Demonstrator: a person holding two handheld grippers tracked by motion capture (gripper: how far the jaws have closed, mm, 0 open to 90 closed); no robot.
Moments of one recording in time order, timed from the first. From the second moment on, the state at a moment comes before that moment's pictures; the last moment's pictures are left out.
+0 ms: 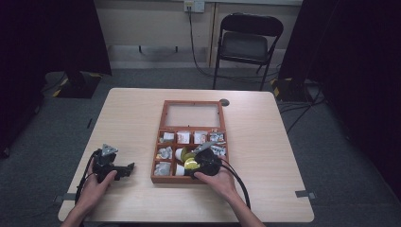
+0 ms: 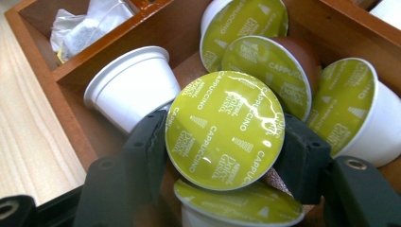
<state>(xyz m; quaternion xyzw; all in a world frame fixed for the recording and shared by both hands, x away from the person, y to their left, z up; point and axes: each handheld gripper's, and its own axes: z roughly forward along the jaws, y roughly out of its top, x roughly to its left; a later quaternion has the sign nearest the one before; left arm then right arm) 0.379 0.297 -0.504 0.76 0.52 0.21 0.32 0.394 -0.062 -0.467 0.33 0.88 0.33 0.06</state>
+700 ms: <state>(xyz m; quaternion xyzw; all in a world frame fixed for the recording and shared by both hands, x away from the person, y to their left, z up) 0.379 0.297 -0.504 0.76 0.52 0.21 0.32 0.394 -0.070 -0.455 0.34 0.87 0.36 0.07</state>
